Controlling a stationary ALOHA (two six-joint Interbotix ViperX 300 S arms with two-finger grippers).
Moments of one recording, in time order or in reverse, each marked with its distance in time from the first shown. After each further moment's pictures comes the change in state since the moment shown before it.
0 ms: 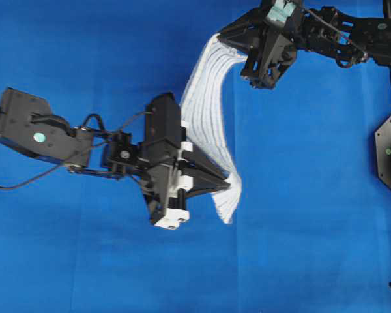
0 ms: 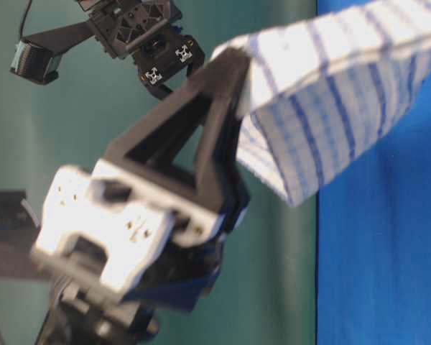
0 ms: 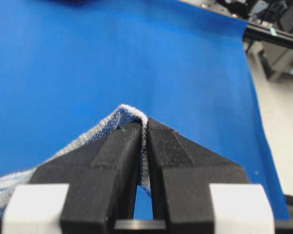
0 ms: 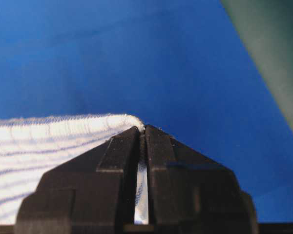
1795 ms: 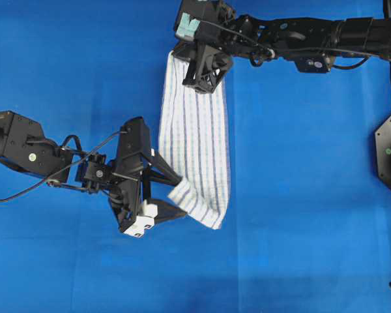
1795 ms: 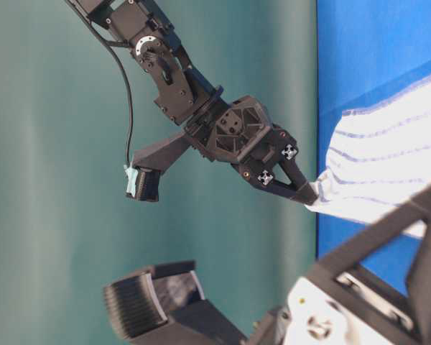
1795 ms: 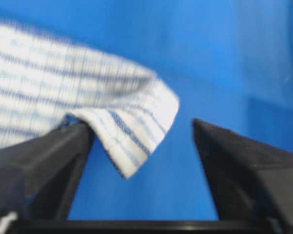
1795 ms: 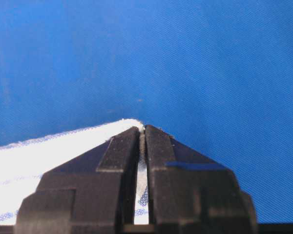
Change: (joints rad) left arm -0.055 0.041 0.268 -0.006 -0.141 -0.192; right arm 0.029 0.443 -0.288 -0.046 0.046 -0.008
